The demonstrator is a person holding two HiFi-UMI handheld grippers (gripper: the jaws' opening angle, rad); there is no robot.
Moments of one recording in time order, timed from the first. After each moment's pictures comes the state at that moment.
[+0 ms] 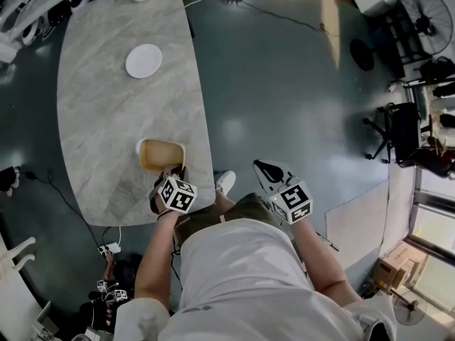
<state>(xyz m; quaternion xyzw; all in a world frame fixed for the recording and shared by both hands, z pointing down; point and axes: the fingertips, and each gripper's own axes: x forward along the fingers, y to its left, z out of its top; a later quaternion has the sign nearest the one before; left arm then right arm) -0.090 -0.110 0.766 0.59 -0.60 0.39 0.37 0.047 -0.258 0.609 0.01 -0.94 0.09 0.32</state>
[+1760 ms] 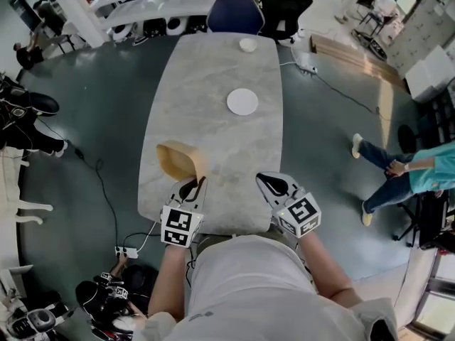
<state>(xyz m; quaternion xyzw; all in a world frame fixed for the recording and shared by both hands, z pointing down) -0.211 0.026 0.468 0.52 -0.82 0.15 0.19 -0.135 -0.092 0.458 -0.17 -0.97 0.02 0.16</state>
